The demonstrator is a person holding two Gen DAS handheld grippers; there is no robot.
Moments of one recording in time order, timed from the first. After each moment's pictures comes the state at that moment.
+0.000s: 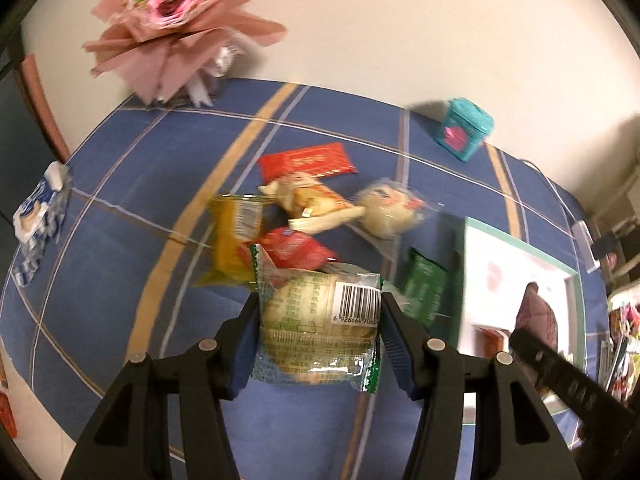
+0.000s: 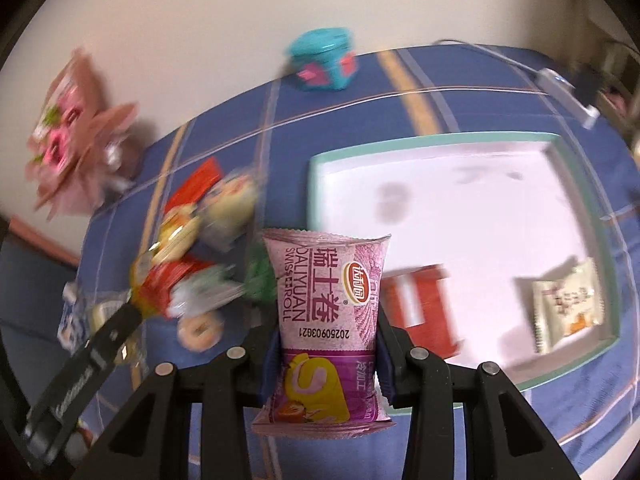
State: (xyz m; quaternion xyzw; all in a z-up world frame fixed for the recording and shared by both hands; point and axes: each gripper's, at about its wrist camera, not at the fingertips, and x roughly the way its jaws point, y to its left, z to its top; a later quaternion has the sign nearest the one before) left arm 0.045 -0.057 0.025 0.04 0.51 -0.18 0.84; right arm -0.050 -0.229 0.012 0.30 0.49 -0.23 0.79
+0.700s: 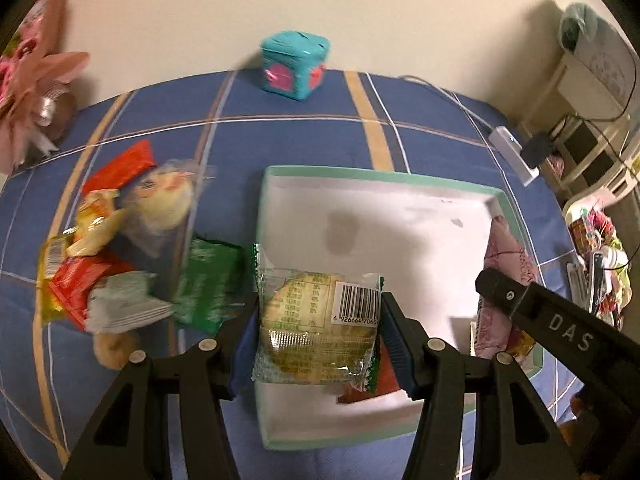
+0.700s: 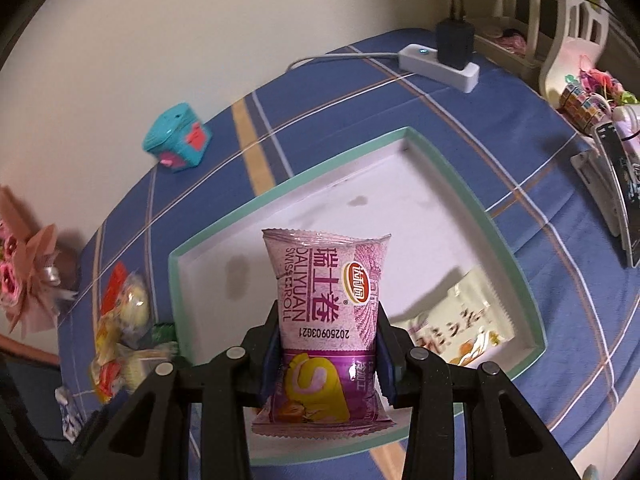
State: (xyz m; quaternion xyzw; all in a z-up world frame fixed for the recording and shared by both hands) left arm -0.010 -0.216 -0.003 0.13 0.53 -0.32 0.77; right arm -0.110 -0.334 0.010 0.36 0.44 -0.35 0.75
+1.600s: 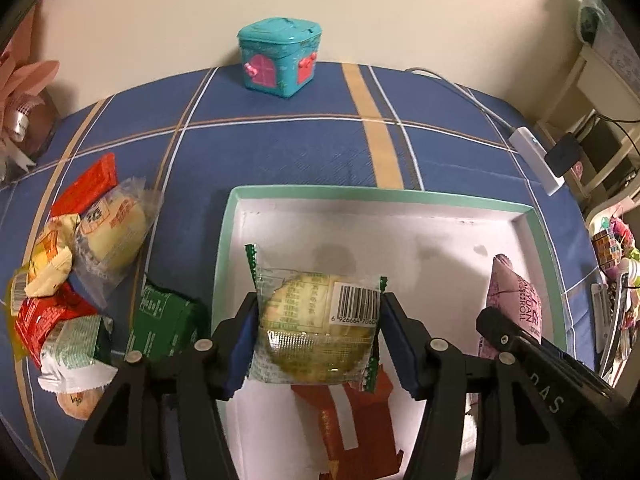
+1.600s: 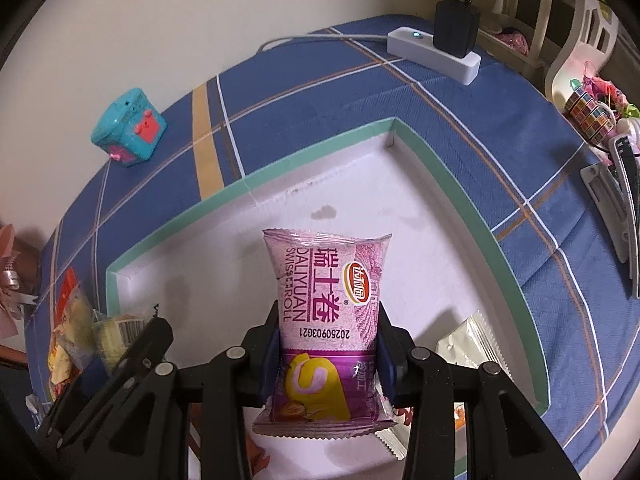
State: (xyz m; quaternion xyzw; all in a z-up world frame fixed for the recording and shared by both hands) left arm 0.025 -0.260 -0.037 0.13 0.53 -0.31 0.78; right arm -0.089 -0.366 -0.035 0.34 0.48 -0.36 0.73
